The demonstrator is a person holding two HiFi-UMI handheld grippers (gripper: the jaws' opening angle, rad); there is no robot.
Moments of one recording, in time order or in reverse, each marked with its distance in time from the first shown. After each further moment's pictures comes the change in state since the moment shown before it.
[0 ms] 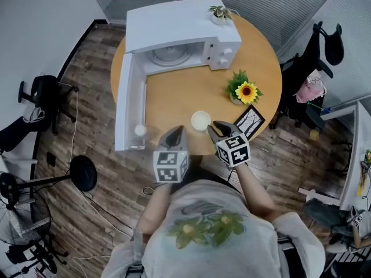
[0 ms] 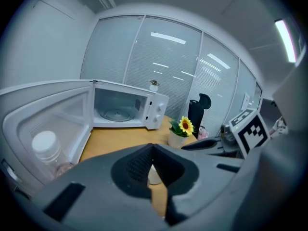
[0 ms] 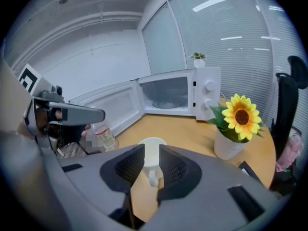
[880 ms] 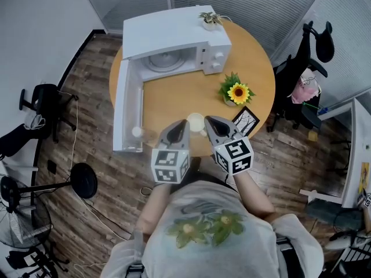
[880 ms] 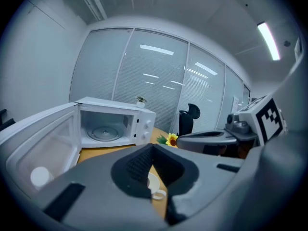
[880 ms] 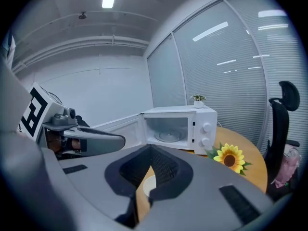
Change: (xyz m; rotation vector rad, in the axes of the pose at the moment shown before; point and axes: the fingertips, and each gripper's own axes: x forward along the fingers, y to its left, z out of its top) left arm -0.017 -0.043 0.061 0.082 -0.135 -0.077; right arm -0.070 0.027 0.095 -0.053 -0.292 -0.035
